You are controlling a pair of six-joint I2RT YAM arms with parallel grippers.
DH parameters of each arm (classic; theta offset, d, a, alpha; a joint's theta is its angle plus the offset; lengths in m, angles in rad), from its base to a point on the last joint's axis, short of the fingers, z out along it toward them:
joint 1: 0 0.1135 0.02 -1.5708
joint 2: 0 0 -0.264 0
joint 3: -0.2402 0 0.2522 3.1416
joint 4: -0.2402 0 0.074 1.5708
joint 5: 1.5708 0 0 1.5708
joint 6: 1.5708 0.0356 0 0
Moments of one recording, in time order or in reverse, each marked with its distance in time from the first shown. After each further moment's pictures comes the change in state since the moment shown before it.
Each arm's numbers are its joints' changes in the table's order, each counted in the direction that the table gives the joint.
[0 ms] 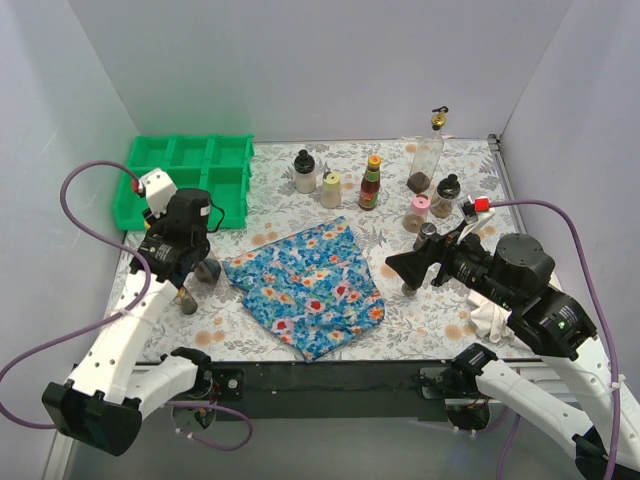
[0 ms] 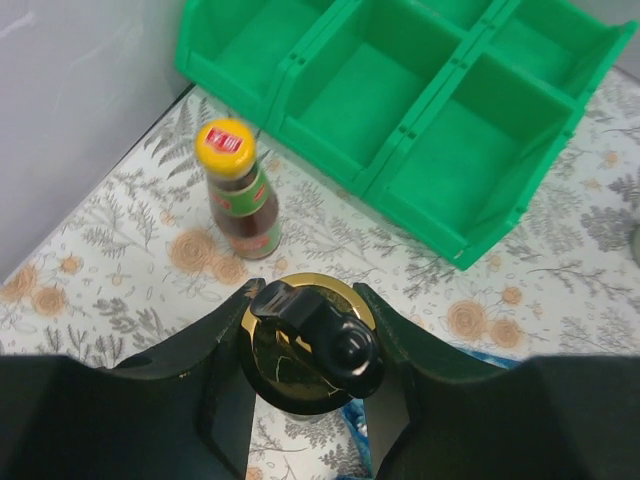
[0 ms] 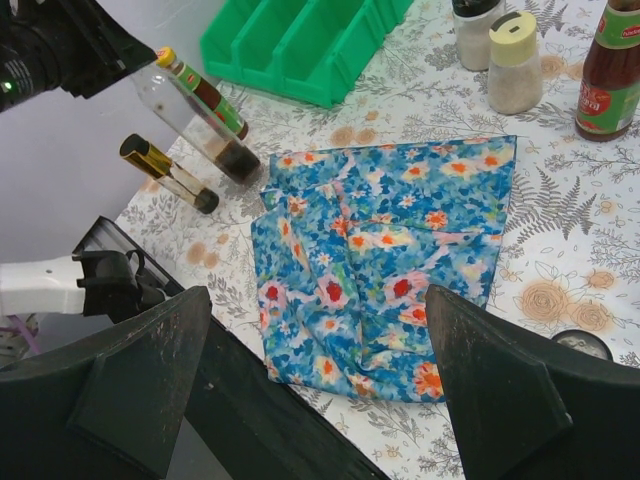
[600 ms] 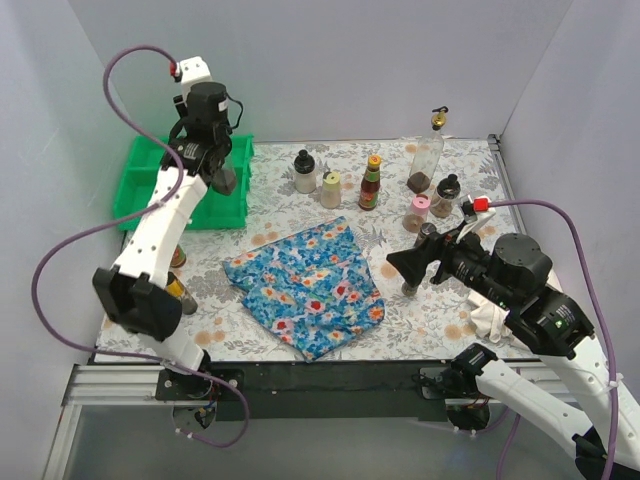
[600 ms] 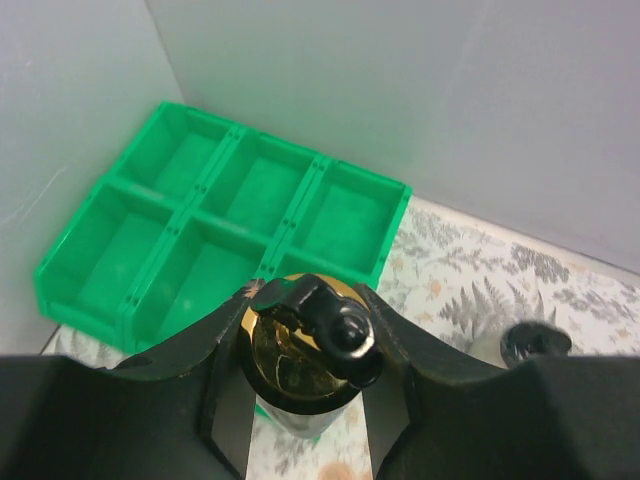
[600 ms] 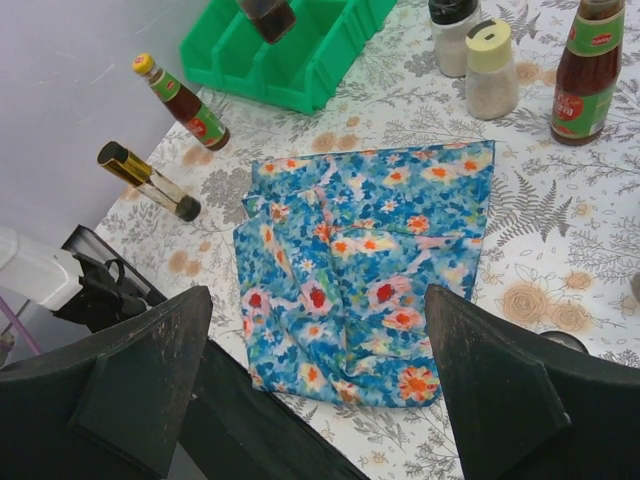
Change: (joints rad) left arm 0.023 0.594 -0.739 0.215 0.167 0.364; right arm 0.000 0.001 0.013 0.010 0.034 -0.012
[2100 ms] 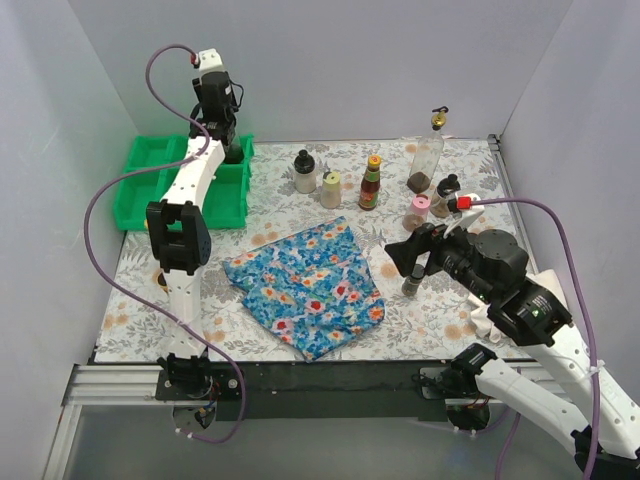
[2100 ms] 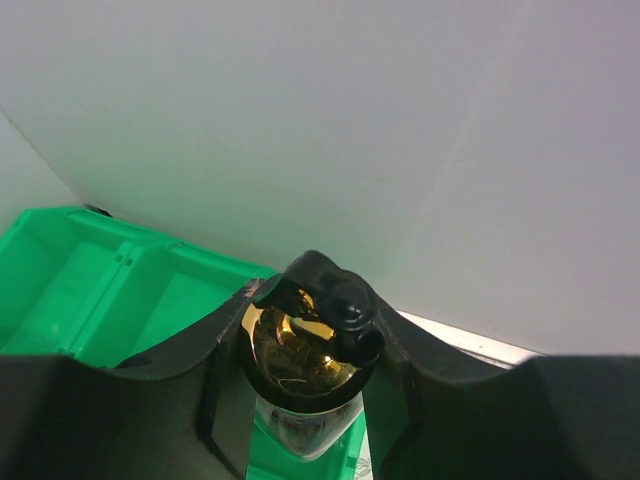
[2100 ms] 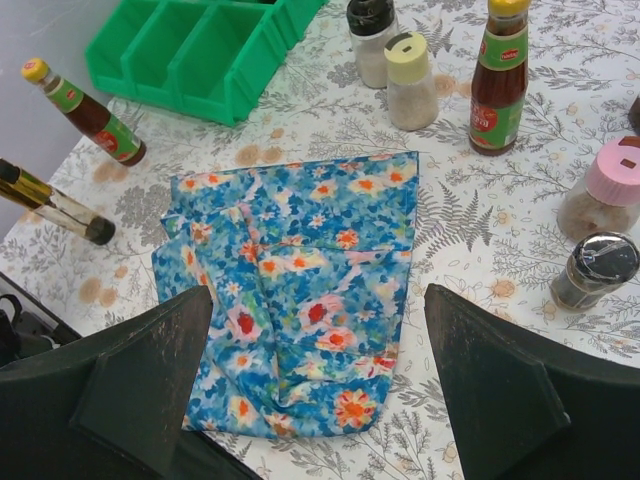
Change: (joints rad) left arm 0.163 0.687 -0.471 0.349 0.230 0.123; right arm 0.000 0.039 0.087 0.101 0.142 -0.094
